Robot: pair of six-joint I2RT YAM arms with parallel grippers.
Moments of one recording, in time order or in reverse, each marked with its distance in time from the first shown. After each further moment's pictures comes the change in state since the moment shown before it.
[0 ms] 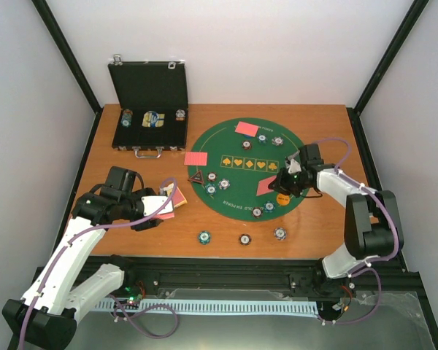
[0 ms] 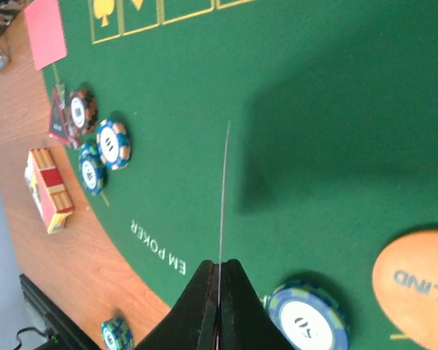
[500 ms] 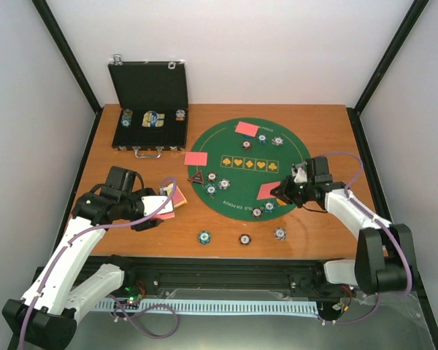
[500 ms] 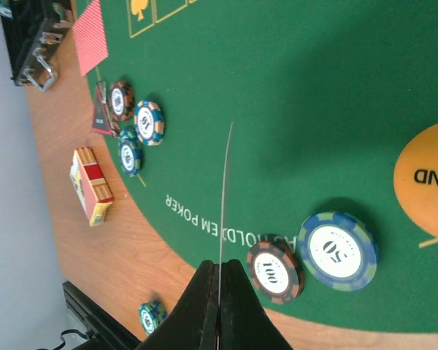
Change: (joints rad) left arm 0.000 0.000 0.000 0.000 0.007 -0.009; right arm 0.006 -0.260 -0.183 0.069 -0.006 0.166
